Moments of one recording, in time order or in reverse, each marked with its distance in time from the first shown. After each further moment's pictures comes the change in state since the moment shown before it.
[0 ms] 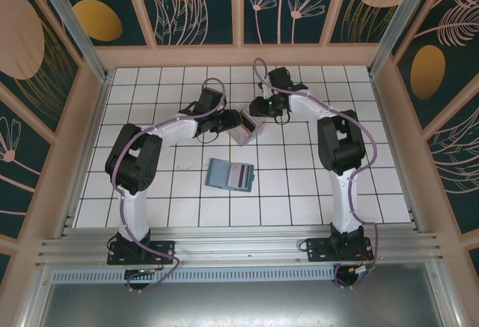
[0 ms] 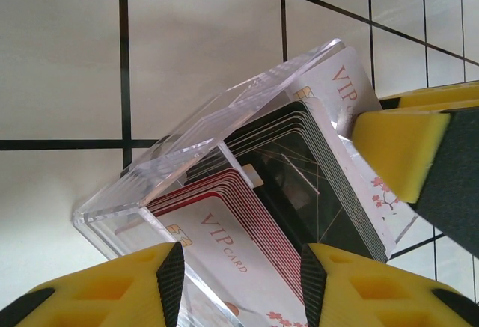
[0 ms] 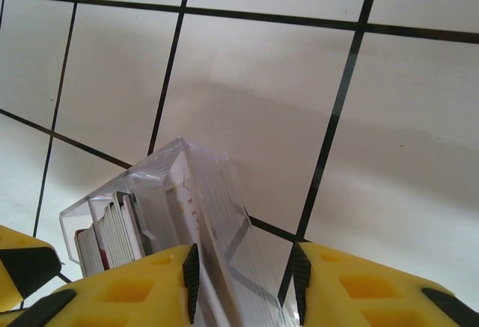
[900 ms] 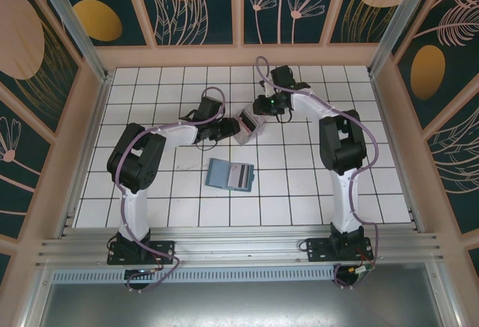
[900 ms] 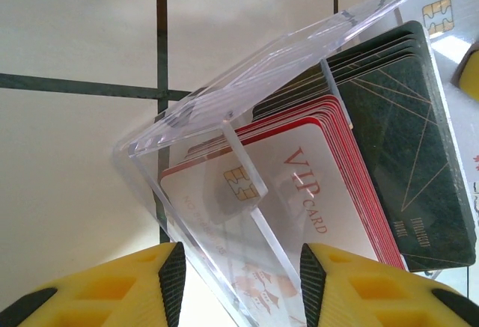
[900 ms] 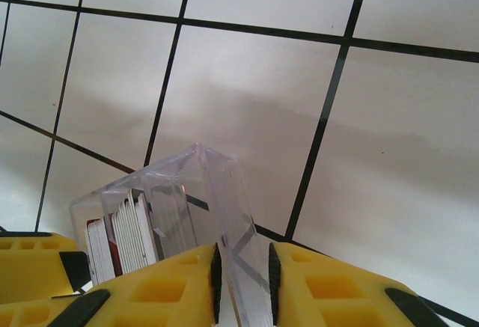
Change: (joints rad) left arm 0.000 0.021 -0.095 0.081 0.019 -0.019; right arm -0.020 -0.013 0.005 -0.006 -0.005 -0.020
